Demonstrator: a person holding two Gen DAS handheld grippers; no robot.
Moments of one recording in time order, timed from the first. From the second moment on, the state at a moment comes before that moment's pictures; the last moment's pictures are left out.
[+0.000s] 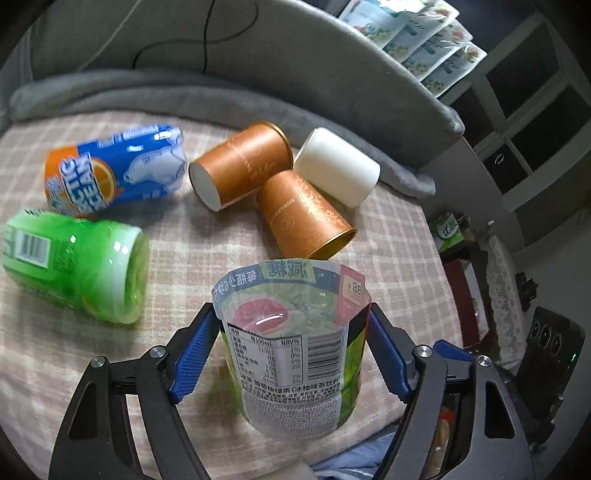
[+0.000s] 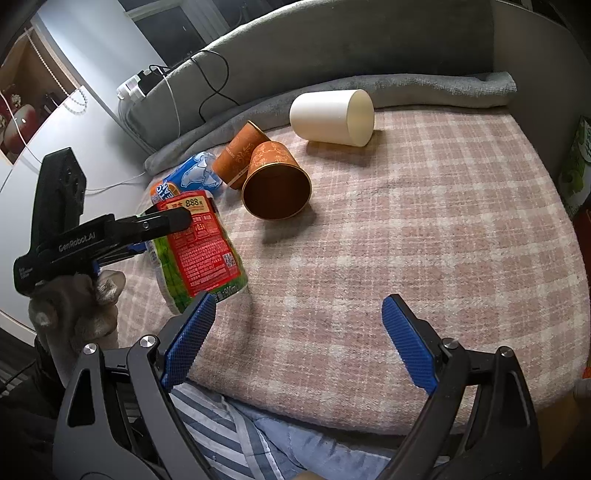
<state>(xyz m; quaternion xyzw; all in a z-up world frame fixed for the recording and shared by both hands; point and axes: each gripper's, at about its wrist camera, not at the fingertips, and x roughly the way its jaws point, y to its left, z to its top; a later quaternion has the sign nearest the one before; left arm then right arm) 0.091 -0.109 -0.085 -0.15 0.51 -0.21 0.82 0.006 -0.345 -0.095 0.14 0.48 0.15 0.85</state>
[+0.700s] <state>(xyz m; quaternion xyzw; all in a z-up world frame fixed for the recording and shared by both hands) 0.077 -0.111 -0.075 -0.03 0.40 -0.16 0.90 0.009 -0.330 -0.092 0.12 0.46 0.13 0.87</state>
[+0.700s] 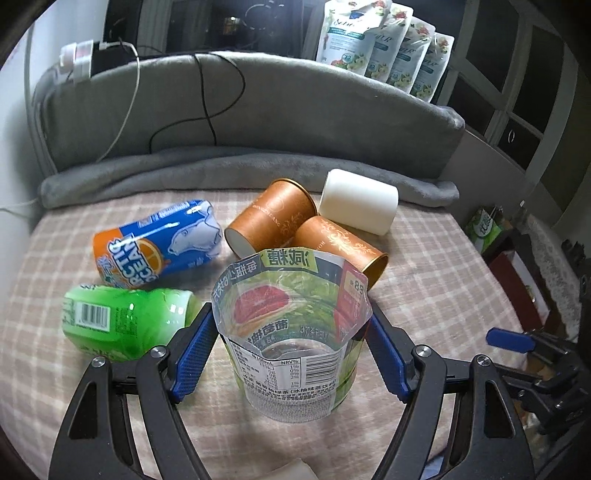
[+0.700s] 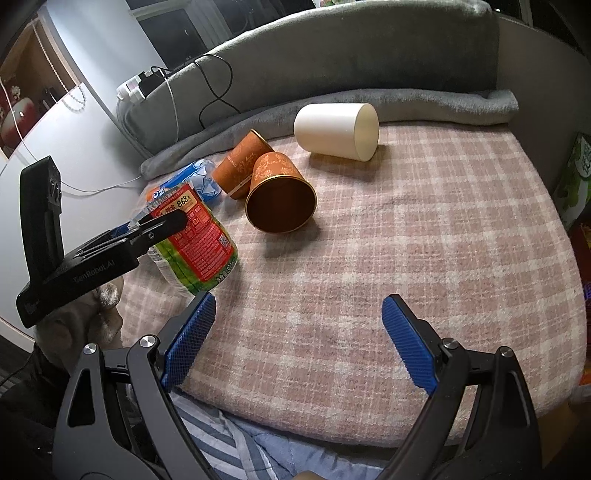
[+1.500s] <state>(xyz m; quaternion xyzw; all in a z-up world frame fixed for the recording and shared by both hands) 0.055 -0.111 -0.080 0.00 0.40 -0.21 0.89 0.009 -0.313 -0.070 0.08 0.40 0.10 0.91</state>
